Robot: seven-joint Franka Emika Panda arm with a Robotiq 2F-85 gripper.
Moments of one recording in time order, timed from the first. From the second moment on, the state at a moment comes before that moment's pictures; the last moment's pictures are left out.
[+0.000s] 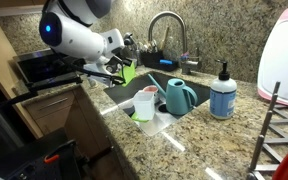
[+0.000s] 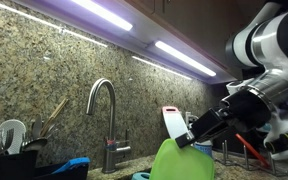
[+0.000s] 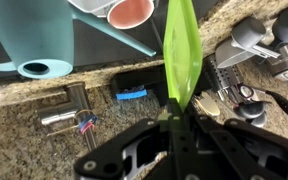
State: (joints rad) arm 0.29 -0.03 -0.08 -2.55 2.53 2.67 -2.37
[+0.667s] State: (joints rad) arm 0.07 -0.17 0.00 -2.59 2.48 2.58 -2.33
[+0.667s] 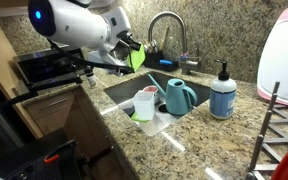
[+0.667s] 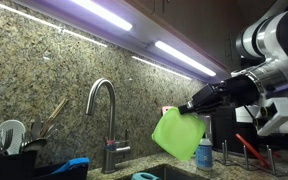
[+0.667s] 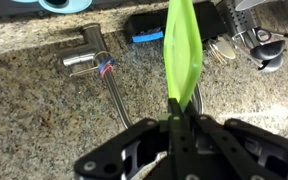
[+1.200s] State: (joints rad) arm -0.04 -0.23 0.00 -2.59 2.43 2.52 -2.20
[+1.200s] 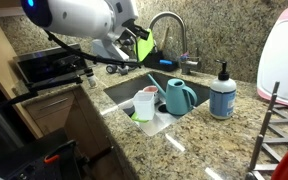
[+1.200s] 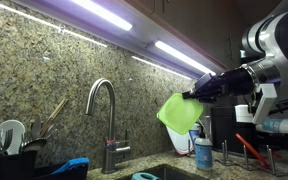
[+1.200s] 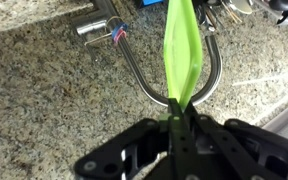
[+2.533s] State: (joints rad) arm -0.14 -0.25 -0.04 -2.59 2.37 2.43 -2.03
